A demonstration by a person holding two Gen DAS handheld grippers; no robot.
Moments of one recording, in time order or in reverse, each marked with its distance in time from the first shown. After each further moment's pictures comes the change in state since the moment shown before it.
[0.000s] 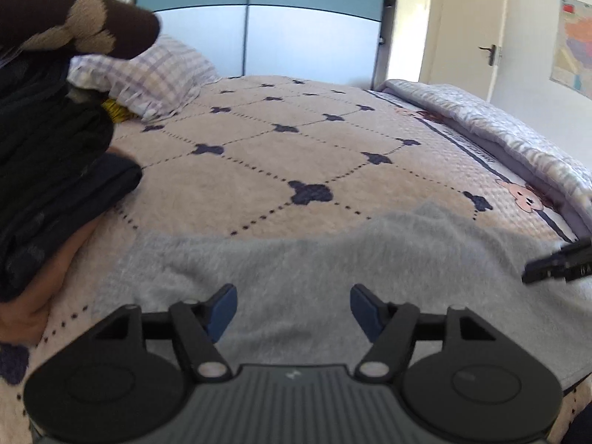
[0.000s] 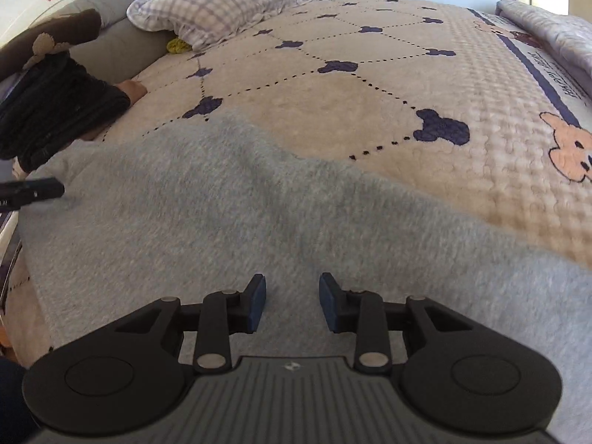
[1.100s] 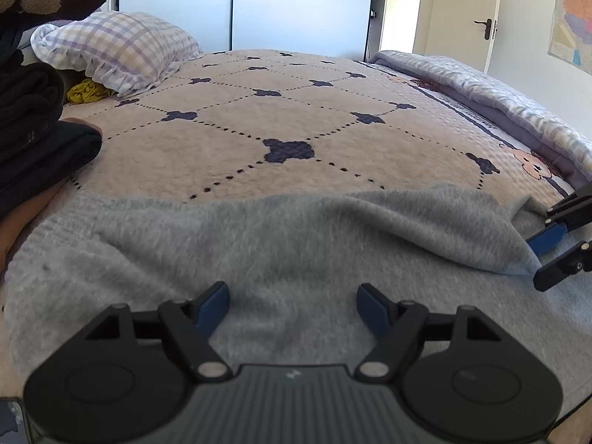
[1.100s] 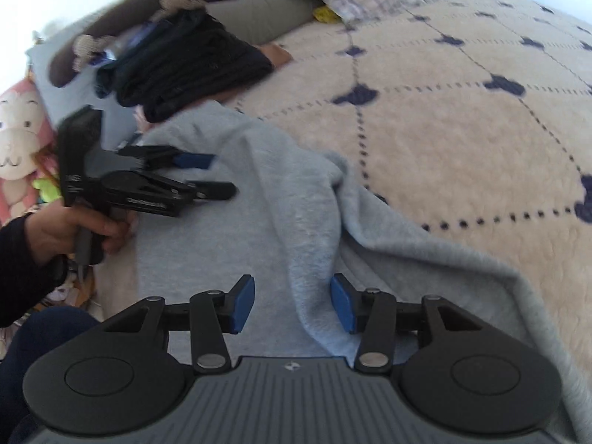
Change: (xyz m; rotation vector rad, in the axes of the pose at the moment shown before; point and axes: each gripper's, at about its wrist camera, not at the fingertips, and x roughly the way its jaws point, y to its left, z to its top) left arm 0.049 -0.019 -0.023 0.005 0.067 0.005; right arm 0.030 0.030 0.027 -0.228 0.108 0.423
